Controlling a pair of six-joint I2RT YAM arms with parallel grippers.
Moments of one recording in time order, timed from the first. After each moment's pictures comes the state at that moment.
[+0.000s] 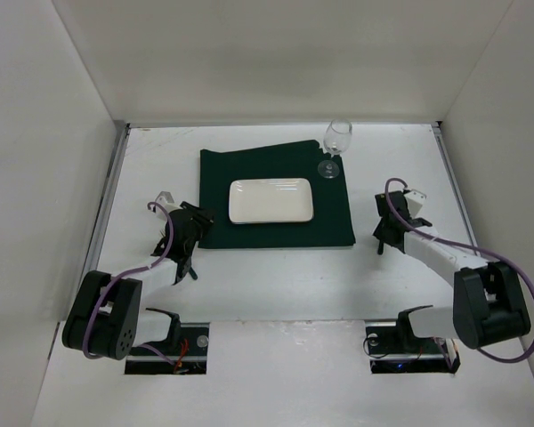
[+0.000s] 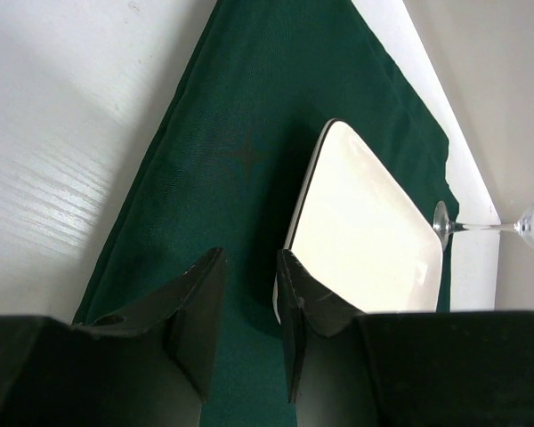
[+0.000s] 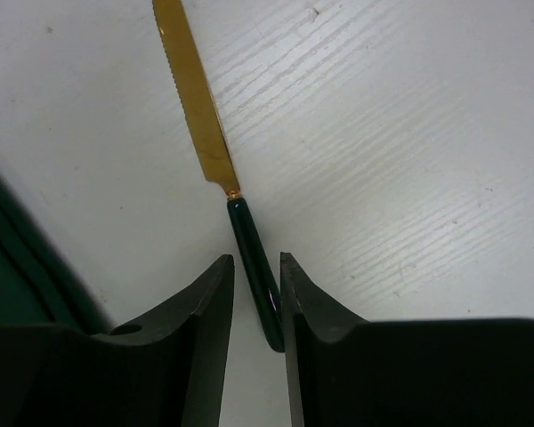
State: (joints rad) left arm -0.24 1.26 0.31 0.53 -0.18 -0.99; right arm 0.22 1.30 0.65 -0.33 0.47 0.67
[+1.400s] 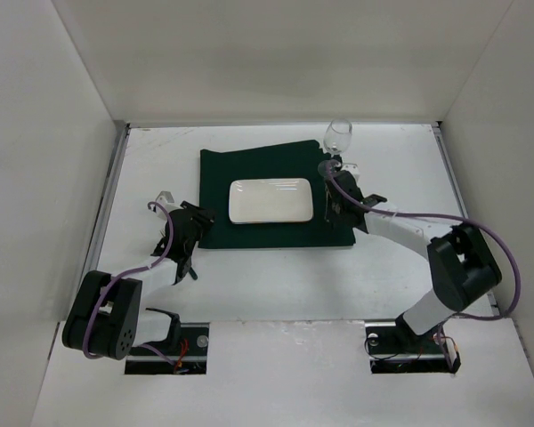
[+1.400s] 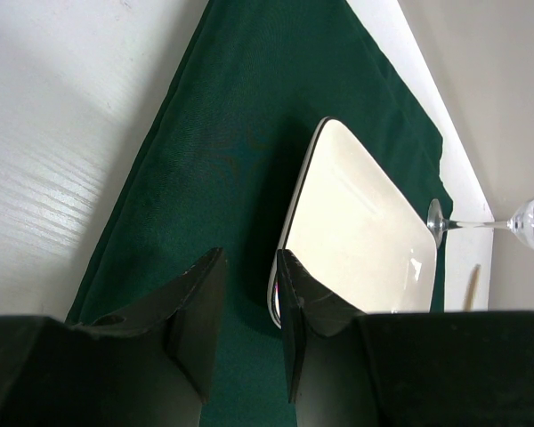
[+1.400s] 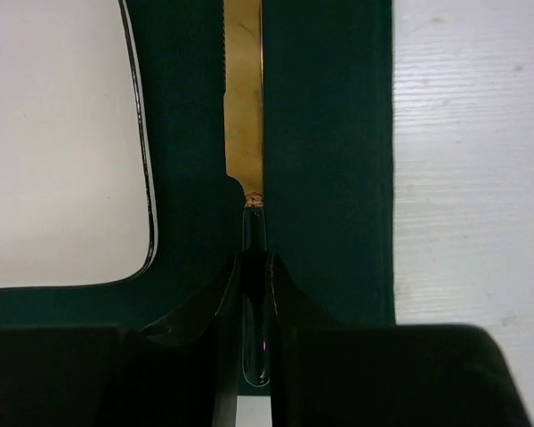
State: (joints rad) left arm -0.24 1.26 0.31 0.54 -0.17 -1.00; right arm 0.53 1.56 0.97 -0.27 0.33 0.49
